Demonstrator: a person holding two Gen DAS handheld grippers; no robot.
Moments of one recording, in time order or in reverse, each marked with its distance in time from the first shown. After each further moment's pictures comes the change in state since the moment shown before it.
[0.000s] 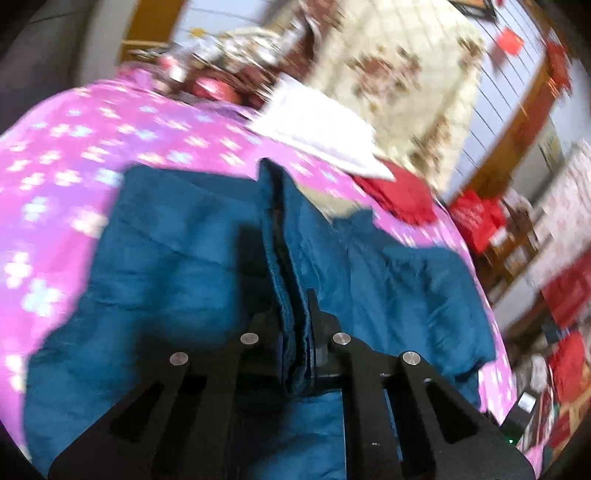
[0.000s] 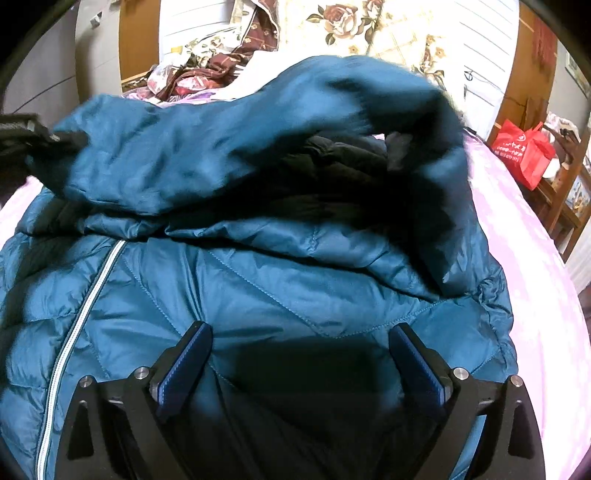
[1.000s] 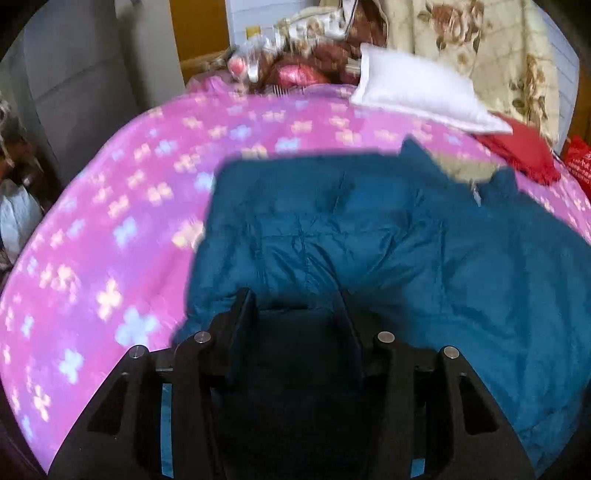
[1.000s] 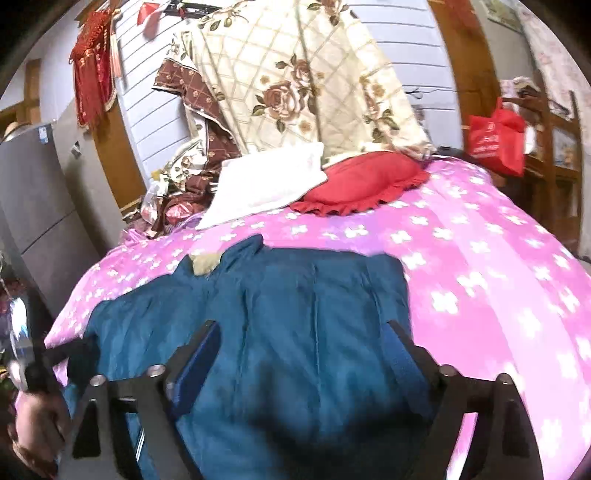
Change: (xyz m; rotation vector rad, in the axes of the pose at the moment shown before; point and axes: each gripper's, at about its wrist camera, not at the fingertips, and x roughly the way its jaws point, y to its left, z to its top) left arm 0.069 0.027 -0.008 0.174 0.079 0.509; right arm -0.025 -0.113 0.076 0.278 -0.267 0.165
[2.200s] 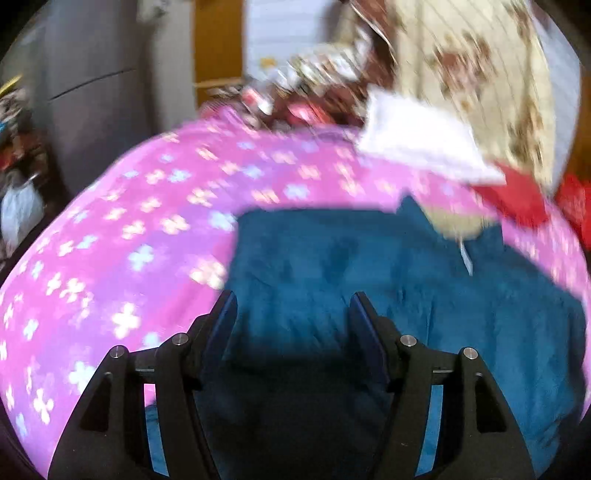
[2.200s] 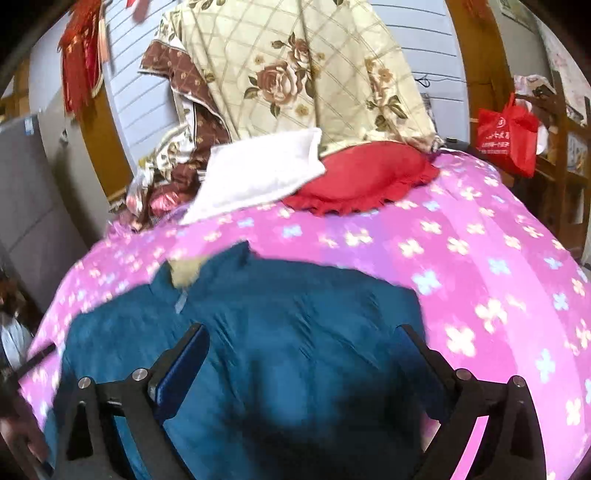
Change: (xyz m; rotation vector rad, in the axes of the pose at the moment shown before) left arm -0.027 0.008 0.012 -0.058 -0.091 -0.041; right arm 0.045 0.014 0.052 0.012 0.034 -0.016
